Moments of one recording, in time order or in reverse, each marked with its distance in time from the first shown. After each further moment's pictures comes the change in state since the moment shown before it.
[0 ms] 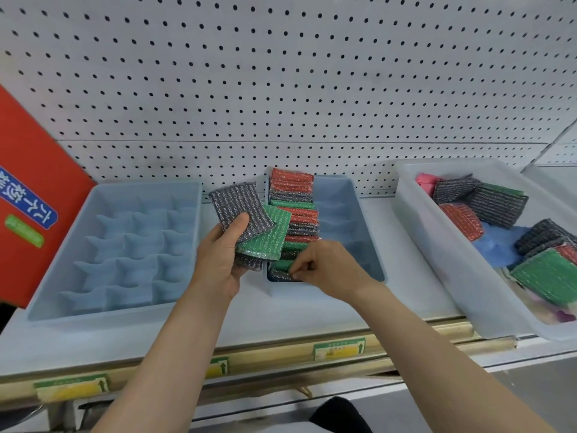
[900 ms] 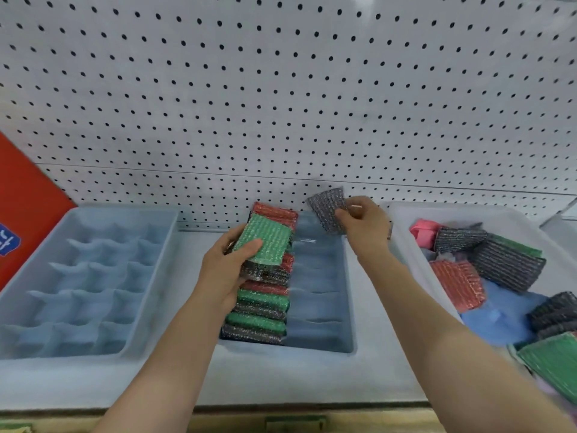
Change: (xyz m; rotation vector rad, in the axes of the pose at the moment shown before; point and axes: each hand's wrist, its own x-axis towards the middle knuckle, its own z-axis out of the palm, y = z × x) left_hand 0.047 -0.012 0.075 0.085 0.030 0.013; right_hand 0.117 0.122 -0.097 0.648 0.627 0.309
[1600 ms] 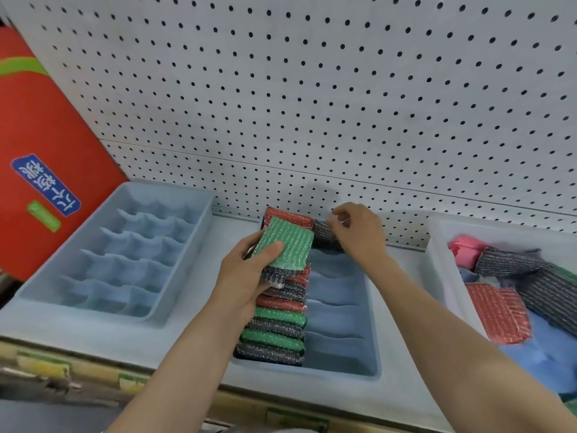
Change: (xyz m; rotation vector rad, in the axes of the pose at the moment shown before) left_hand -0.039 -0.007 0.008 -0.067 0.105 0.011; right_hand -0.001 -0.001 0.039 -0.535 -0.265 -0.380
